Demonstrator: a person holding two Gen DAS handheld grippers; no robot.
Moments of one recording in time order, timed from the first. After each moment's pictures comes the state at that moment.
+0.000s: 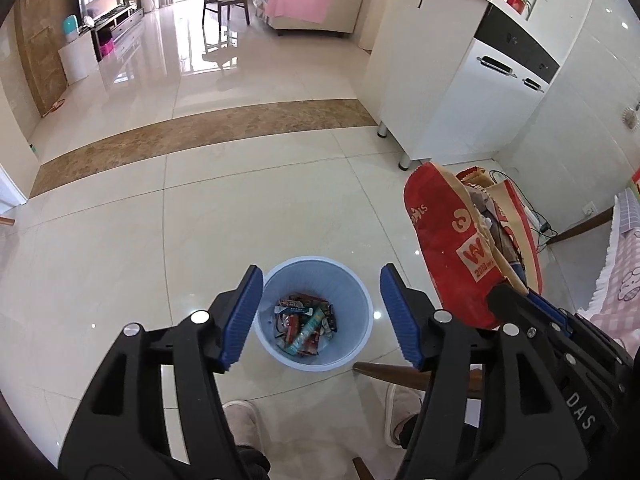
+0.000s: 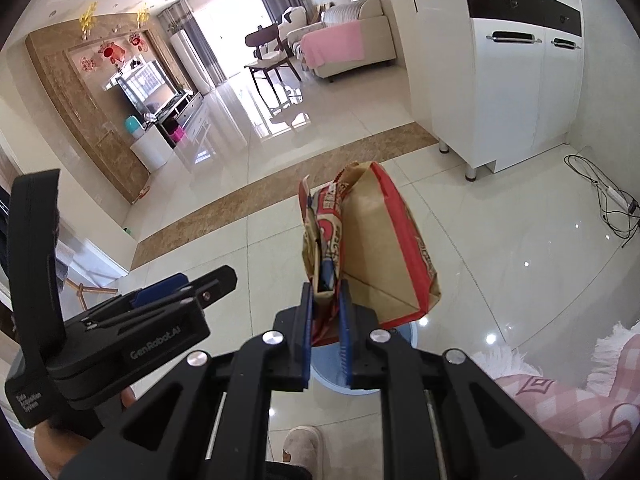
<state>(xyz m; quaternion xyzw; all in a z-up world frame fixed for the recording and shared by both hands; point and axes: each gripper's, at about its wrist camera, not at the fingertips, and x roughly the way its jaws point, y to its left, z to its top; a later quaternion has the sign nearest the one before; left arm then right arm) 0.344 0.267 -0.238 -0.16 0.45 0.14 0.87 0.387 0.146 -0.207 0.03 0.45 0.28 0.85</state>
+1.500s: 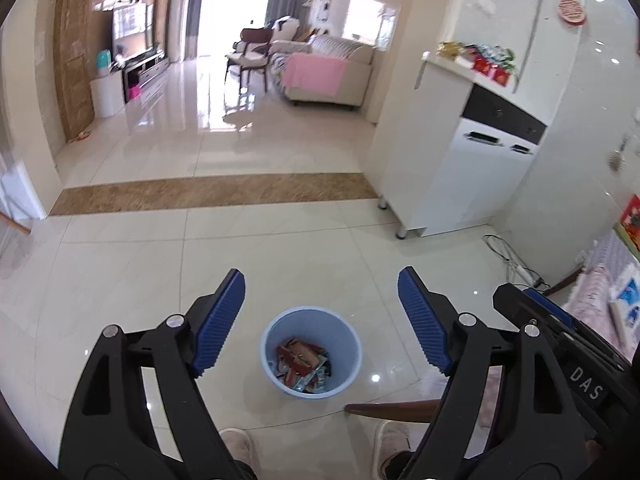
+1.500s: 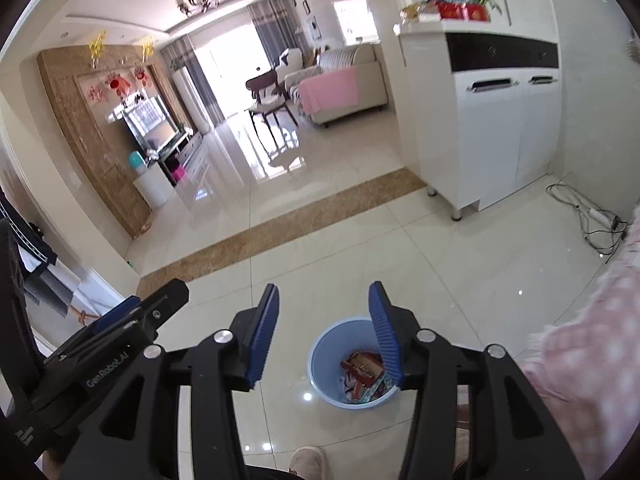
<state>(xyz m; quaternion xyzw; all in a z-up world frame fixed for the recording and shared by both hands) 0.267 0.230 -0.136 -0.15 0.32 0.17 0.92 0.355 0.088 -0.124 0.05 0.37 0.27 0.89</state>
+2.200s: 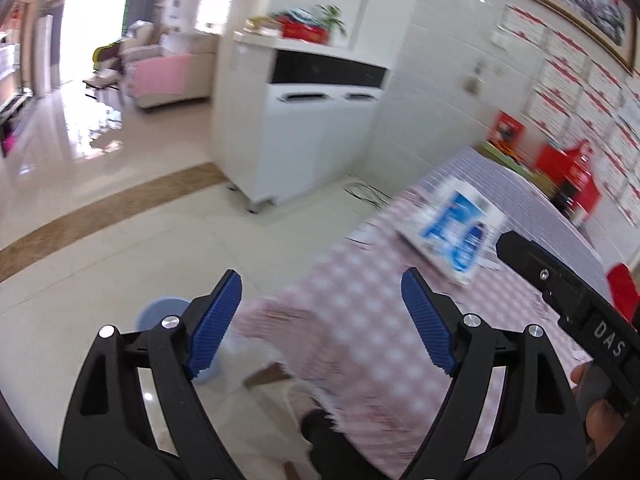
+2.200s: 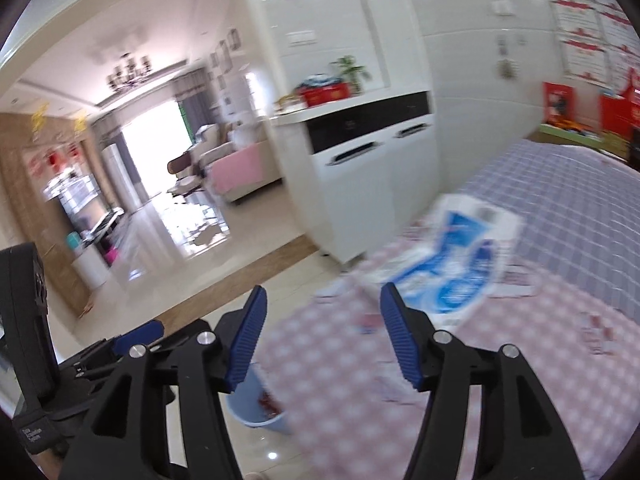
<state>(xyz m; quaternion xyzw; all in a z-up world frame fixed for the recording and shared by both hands) 0.265 -0.003 -0.079 -0.10 0.35 -0.08 0.93 0.272 -0.178 -0.035 0.10 0.28 0.10 0.95</state>
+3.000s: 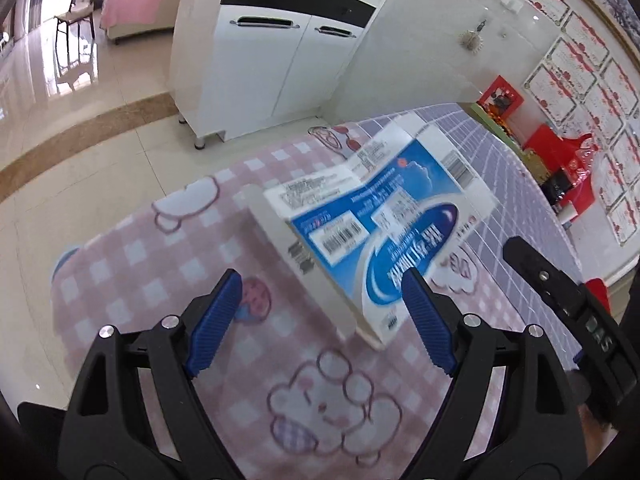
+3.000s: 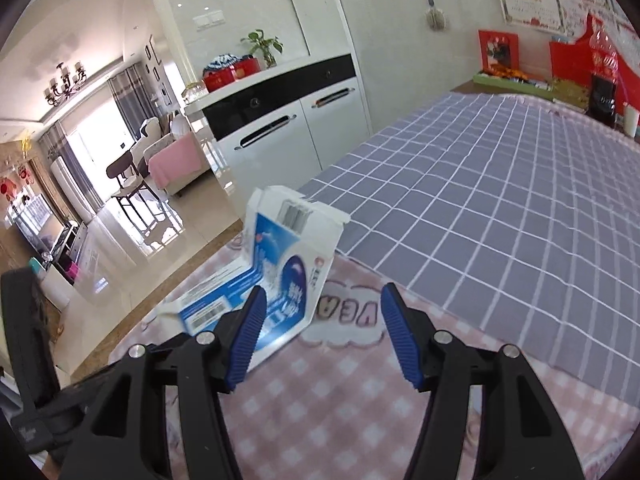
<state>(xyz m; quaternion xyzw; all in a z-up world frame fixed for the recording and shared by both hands) 0.369 -0.141 -0.146 -0.15 0.44 -0.11 0.88 0.364 -0.346 -0.098 0.14 0.35 0.02 0.93</state>
